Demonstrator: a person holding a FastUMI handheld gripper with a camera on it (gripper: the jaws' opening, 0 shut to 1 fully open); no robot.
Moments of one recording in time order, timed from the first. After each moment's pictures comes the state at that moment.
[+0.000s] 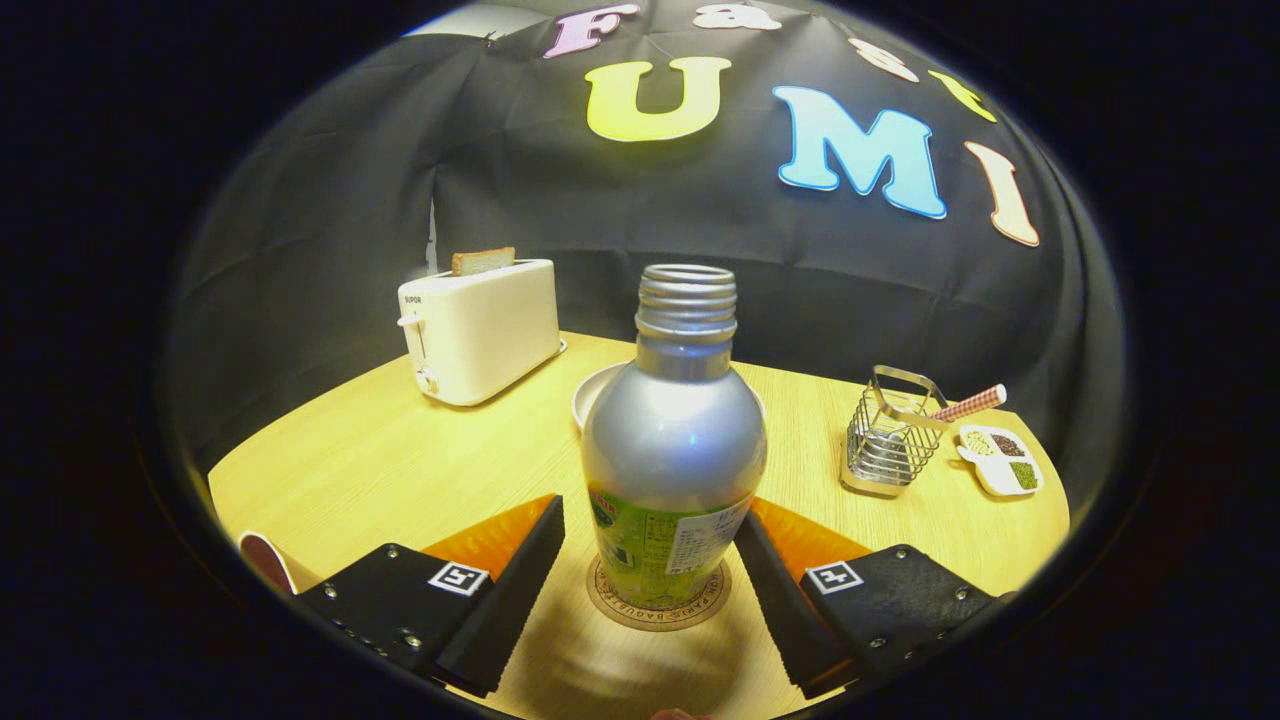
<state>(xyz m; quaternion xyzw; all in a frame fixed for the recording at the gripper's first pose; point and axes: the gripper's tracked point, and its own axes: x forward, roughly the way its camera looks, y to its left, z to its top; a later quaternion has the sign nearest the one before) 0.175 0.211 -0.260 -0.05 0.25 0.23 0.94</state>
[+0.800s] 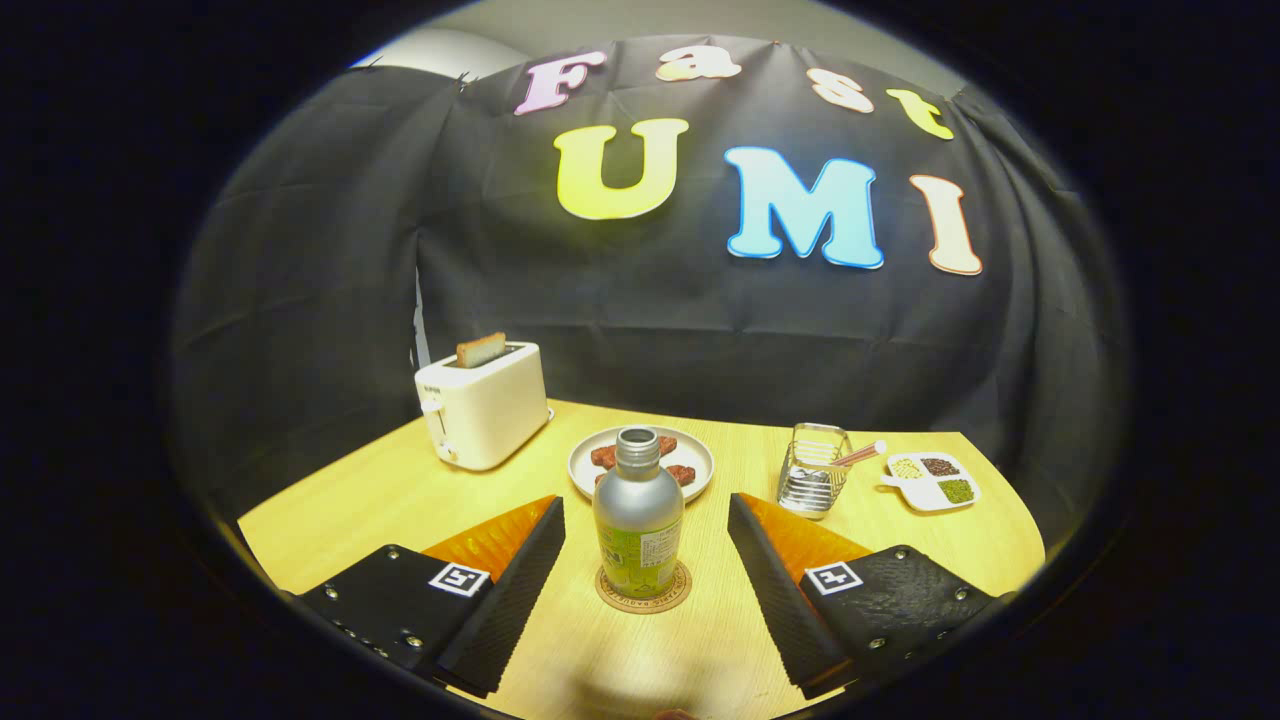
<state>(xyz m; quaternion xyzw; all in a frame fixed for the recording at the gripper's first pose) 0.124 0.167 -0.141 -0.01 0.19 0.18 0.97</state>
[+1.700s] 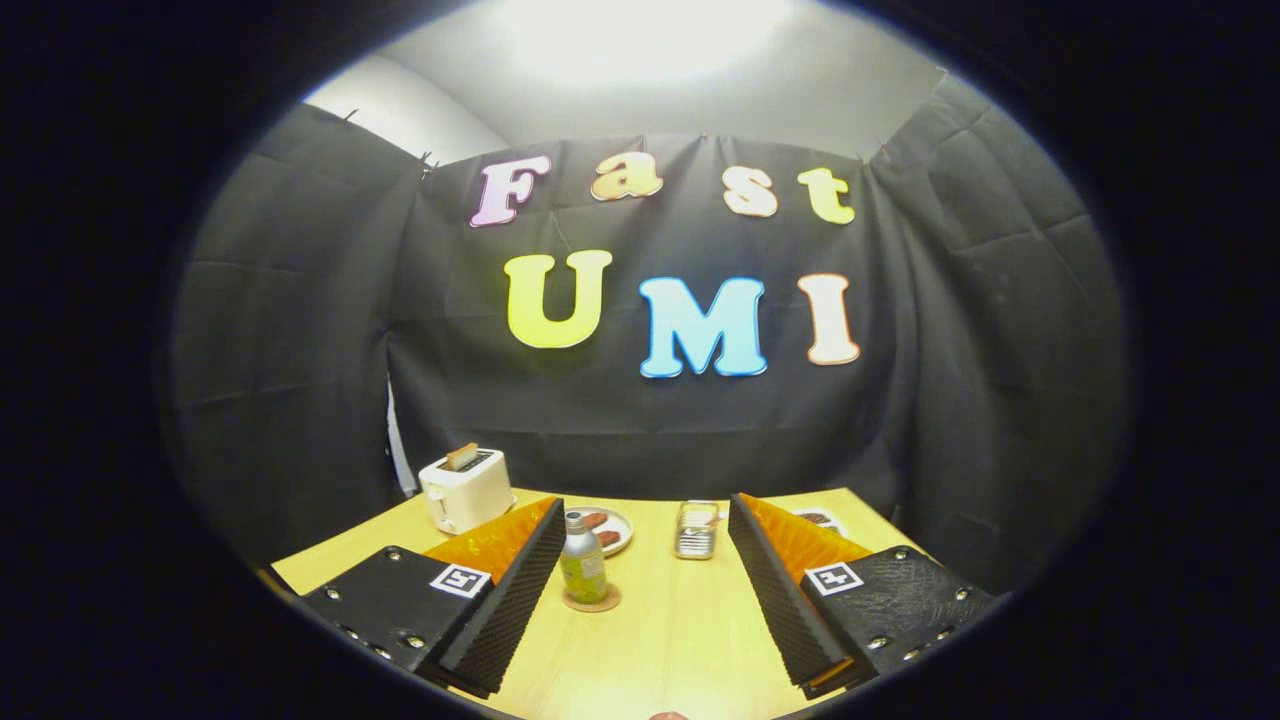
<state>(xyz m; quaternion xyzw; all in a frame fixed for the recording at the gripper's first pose) 0.001 0.057 0.017 0.00 0.05 0.07 1.00</state>
